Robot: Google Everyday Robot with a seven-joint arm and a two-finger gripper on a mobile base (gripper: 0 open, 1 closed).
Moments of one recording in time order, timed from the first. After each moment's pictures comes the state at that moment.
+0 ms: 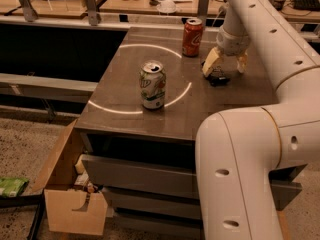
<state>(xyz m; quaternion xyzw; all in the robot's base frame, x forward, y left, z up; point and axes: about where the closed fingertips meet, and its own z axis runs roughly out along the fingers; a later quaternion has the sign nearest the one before) 0.732 -0.228 0.822 -0.08 0.99 0.01 0.06</state>
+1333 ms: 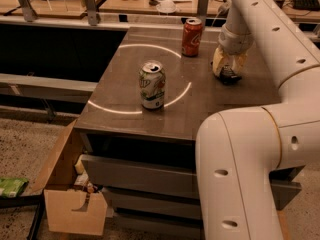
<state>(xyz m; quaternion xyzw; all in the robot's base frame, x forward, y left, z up) 0.730 -0.230 0.826 -0.08 1.00 0.01 0.06</state>
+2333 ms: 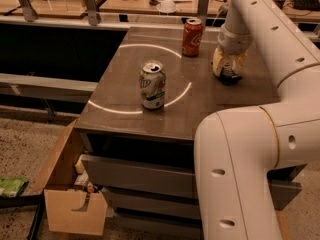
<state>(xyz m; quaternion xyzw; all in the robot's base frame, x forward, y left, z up) 0.728 -0.231 0.831 -0.08 1.00 0.01 0.06</state>
